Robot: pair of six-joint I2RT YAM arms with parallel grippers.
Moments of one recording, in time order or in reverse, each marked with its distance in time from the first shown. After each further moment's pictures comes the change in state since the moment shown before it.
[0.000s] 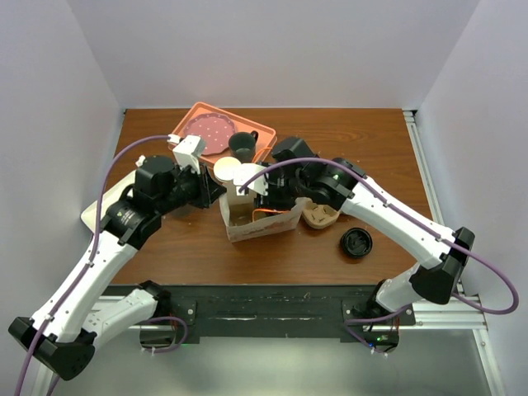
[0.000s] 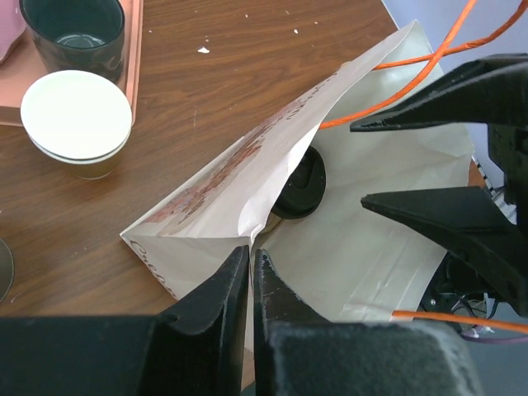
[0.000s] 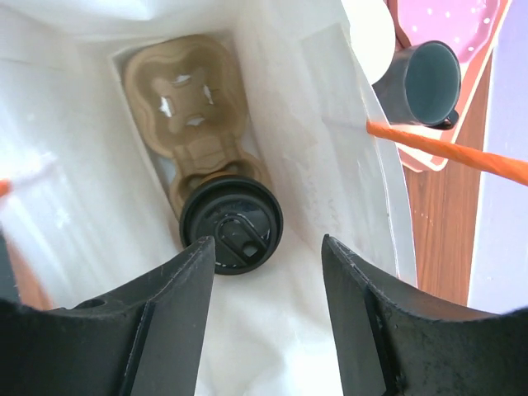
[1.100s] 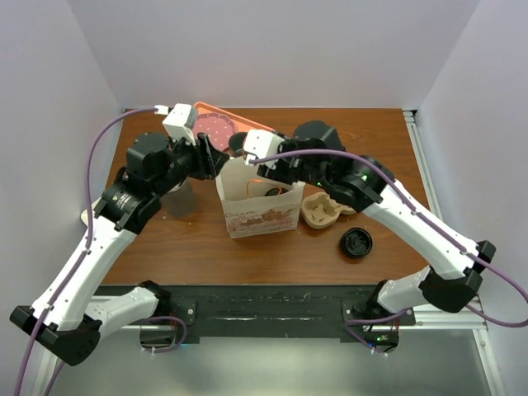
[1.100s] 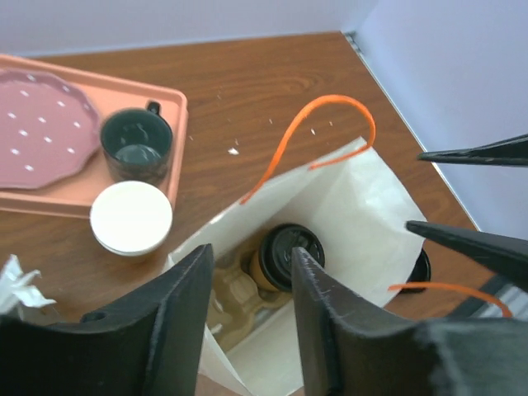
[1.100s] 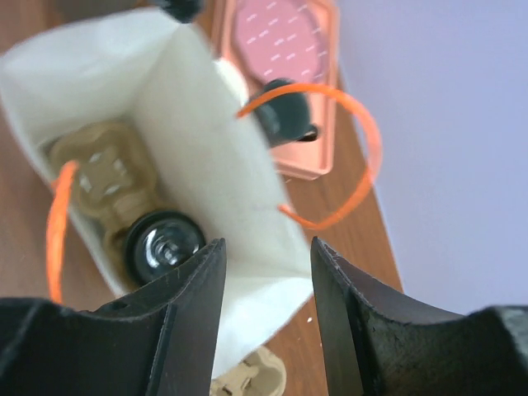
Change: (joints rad) left arm 0.000 0.116 0.205 0.067 -0.124 0.014; right arm -0.003 -0.073 0.098 0.124 0.160 0.078
